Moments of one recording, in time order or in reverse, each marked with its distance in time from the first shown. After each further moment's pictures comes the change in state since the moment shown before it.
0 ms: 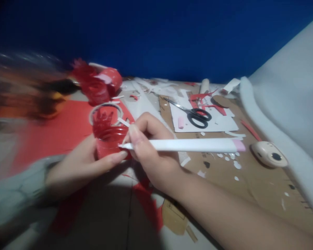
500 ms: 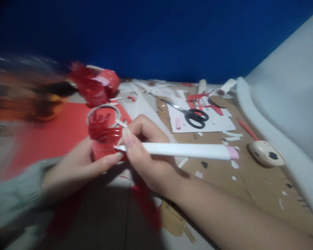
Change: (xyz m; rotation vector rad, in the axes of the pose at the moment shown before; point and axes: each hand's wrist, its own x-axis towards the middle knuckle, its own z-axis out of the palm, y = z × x) left_hand 0.000 0.001 0.000 0.003 -0.006 0.043; right_hand -0.001 -0.001 0.003 -0.101 0.013 -0.009
